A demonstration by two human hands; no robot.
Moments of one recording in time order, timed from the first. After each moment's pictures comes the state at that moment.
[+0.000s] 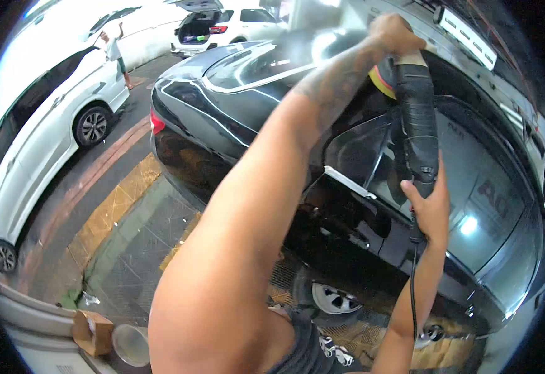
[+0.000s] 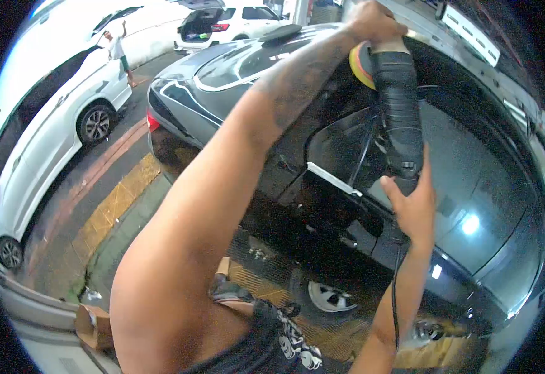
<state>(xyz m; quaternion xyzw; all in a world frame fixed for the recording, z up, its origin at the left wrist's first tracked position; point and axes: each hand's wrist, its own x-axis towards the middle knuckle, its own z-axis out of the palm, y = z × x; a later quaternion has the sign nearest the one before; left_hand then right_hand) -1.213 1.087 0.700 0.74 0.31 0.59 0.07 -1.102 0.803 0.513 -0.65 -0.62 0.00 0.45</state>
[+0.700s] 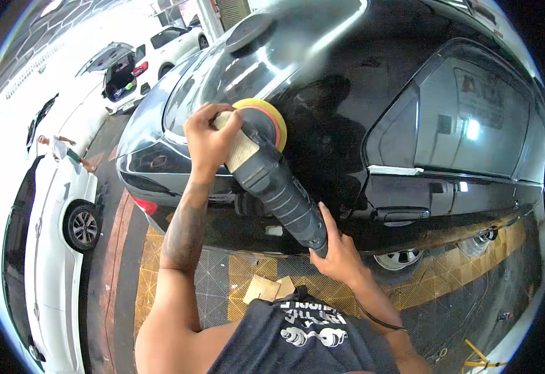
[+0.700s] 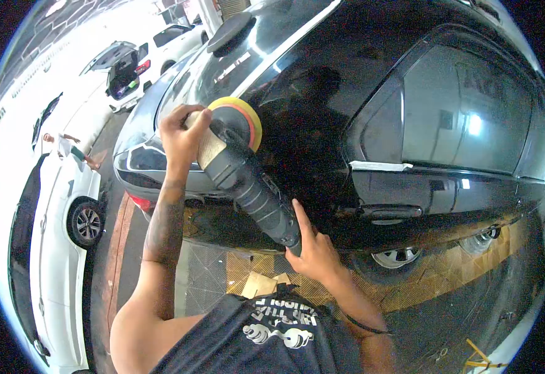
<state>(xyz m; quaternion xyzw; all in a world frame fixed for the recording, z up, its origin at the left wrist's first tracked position) -1.543 1.130 0.499 0.76 0.30 0.56 0.13 -1.377 0.882 0.342 -0.63 -0.61 0.20 0.43</state>
